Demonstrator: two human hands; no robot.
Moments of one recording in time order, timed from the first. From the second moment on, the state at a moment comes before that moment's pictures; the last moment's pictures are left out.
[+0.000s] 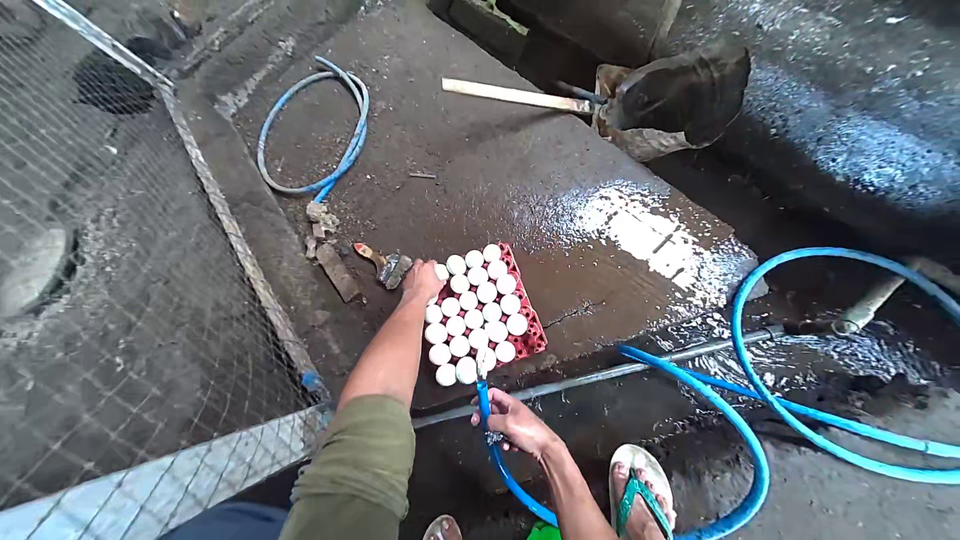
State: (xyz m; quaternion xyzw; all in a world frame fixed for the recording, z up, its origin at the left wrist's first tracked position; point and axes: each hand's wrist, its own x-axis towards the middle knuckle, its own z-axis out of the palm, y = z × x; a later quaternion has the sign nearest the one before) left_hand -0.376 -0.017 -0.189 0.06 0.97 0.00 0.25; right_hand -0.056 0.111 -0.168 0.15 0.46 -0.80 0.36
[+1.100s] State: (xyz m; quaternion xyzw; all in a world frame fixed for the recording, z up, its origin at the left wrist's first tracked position) left_hand -0.347 -0.014 -0.222 -0.09 0.93 0.36 0.04; right_hand -0.059 0.110 -0.176 0.16 0.48 -0.80 0.34
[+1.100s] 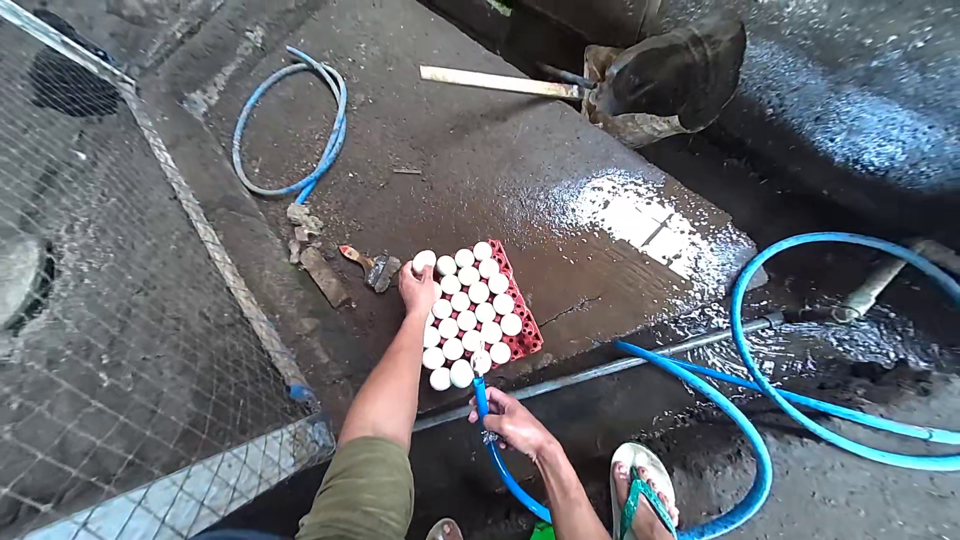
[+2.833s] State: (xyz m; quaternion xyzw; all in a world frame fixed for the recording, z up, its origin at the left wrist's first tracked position) left_hand 0.004 0.005 -0.011 0.04 0.70 0.71 0.08; right_hand -0.005 0.060 0.003 0.23 0.77 -0.60 0.00
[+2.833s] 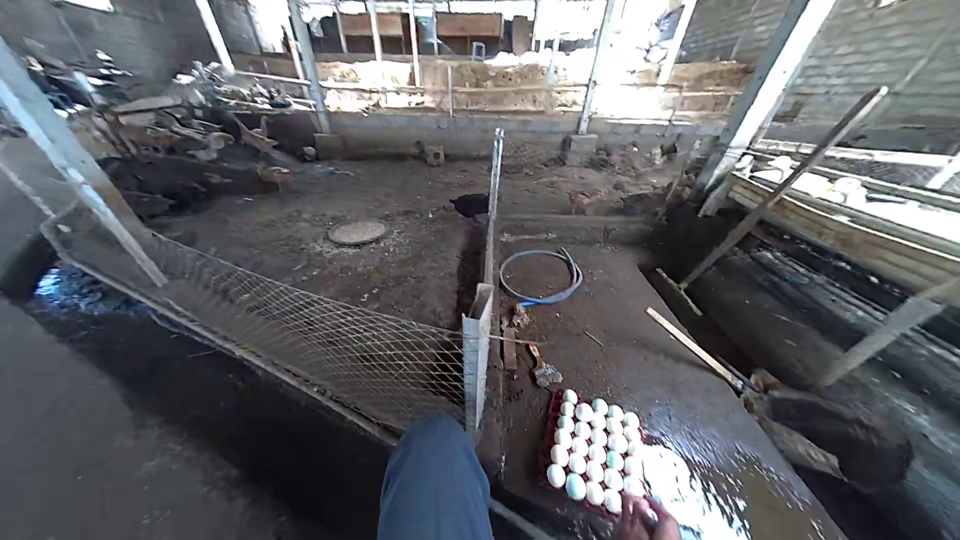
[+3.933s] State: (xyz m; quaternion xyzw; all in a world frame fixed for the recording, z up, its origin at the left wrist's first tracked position) left_hand -0.012 0.002 -0.034 0.02 0.70 0.69 0.17; right_hand -0.019 0.077 -0.023 0.32 0.66 -0.68 -0.06
